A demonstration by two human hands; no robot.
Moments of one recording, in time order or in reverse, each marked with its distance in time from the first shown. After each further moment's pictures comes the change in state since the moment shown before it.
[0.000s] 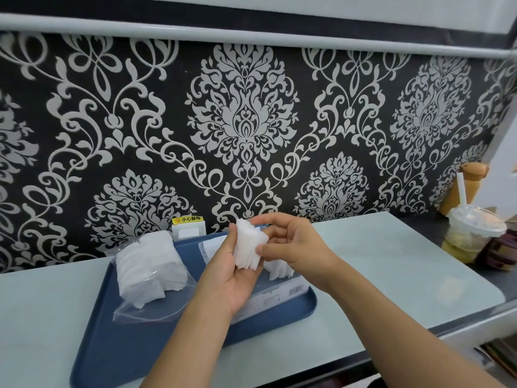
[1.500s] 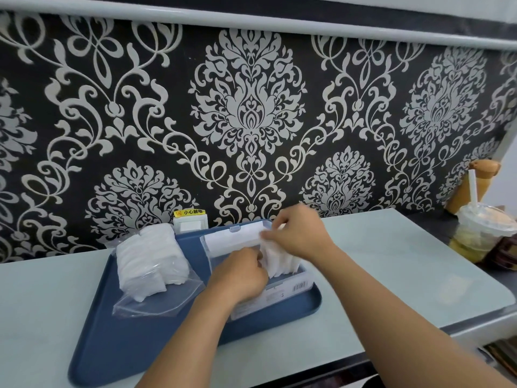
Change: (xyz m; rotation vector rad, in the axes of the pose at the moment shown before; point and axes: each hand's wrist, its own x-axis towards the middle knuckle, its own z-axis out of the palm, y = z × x) left_hand 0.017 -0.007 -0.019 1.981 0.056 0.173; right_hand 0.044 0.018 -0.007 -0.954 0.321 0.083
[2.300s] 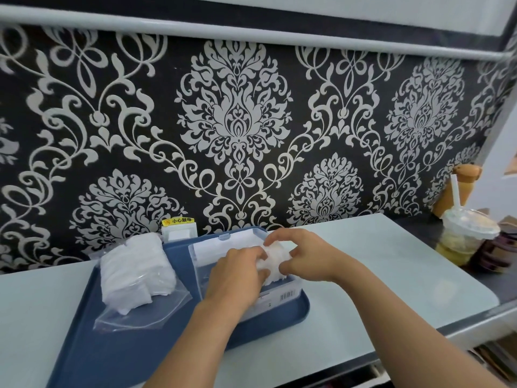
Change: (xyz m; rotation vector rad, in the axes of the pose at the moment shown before) left_hand -0.002 0.019 0.006 0.078 0.246 0.120; right_hand -0.016 0.044 -0.023 0.184 -0.387 -0.052
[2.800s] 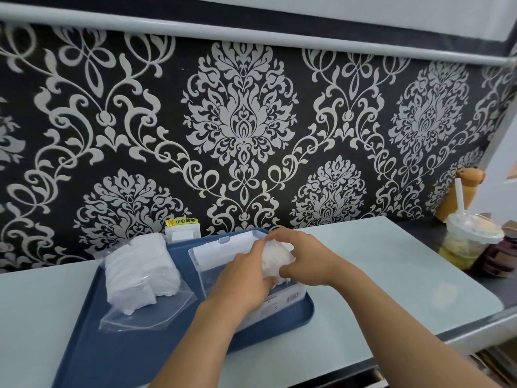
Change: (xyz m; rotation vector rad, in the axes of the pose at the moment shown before) left_hand -0.001 -0.002 -0.001 -0.065 -0.141 -0.017; right_hand 0.007 -0.001 0.010 -0.081 0.023 -0.030
